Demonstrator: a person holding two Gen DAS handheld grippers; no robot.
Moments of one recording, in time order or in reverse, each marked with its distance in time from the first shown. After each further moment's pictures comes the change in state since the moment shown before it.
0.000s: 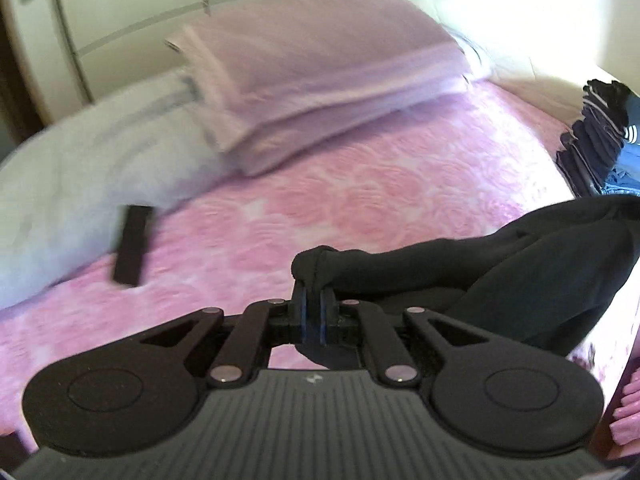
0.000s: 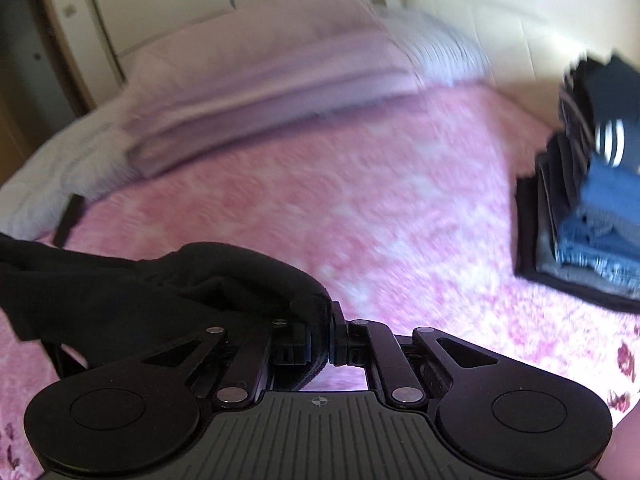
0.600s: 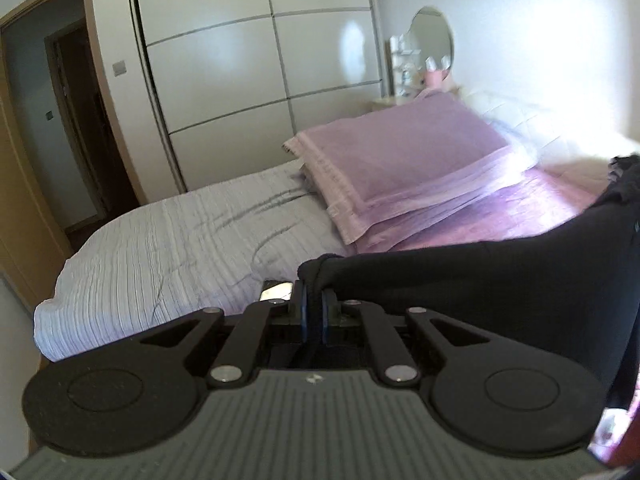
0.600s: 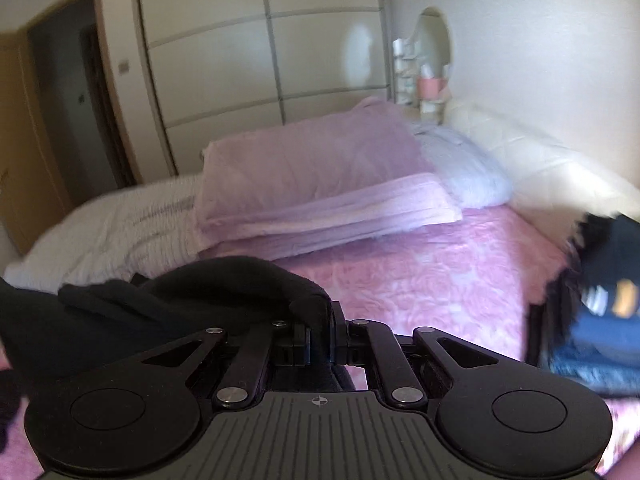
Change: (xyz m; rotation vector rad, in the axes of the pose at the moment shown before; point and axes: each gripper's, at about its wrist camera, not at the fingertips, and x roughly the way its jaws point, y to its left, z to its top) left arm -0.143 0.108 0.018 -0.020 -0.215 0.187; right arm -0.080 0.147 0.099 -0.107 -0.218 0.039
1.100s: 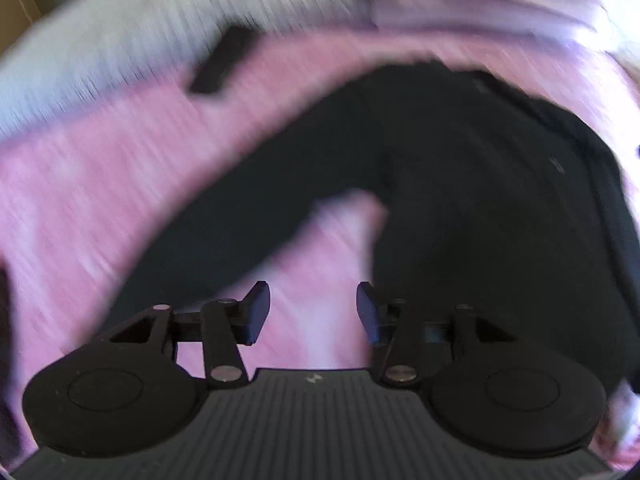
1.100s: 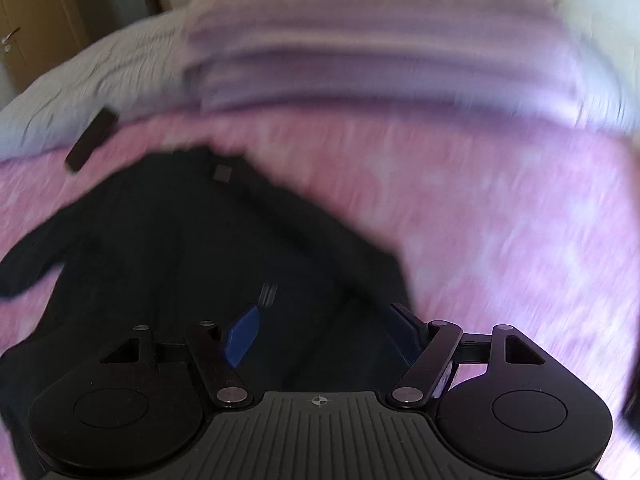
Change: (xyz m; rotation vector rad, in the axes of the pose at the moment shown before) left arm 0.184 -0.112 -0.181 -0.241 0.599 -0.073; right arm 0.321 -0.010 -0.088 -0.166 0.416 0.137
